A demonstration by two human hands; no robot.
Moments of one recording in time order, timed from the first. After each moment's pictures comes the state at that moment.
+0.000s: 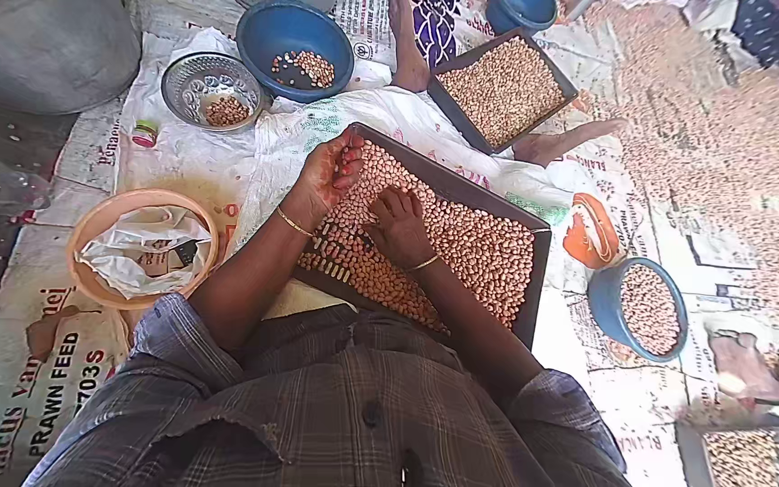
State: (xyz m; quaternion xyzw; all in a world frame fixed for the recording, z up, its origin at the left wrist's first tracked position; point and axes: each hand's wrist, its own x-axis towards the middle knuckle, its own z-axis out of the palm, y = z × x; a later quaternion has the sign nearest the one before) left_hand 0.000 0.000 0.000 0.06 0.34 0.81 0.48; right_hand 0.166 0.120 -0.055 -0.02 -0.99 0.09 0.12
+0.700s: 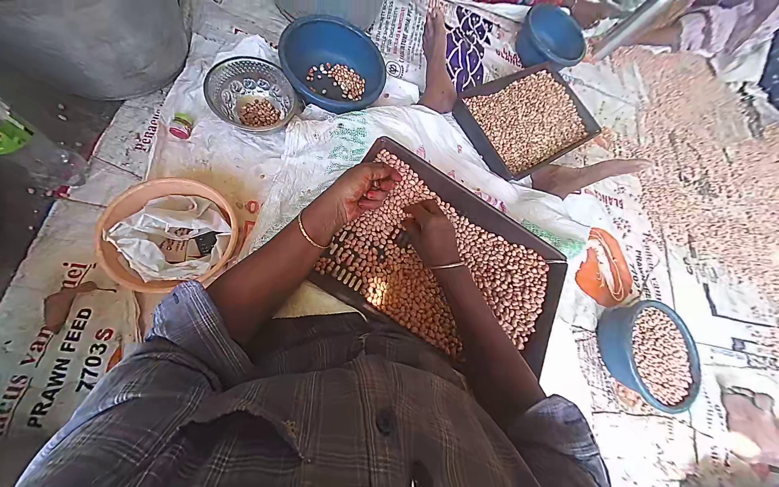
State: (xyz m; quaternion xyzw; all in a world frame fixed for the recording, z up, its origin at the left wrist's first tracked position) left_hand 0.003 0.001 0.000 0.10 0.48 0.70 0.52; right_hand 0.157 0.141 -0.032 -0.13 -0.97 0.19 0.10
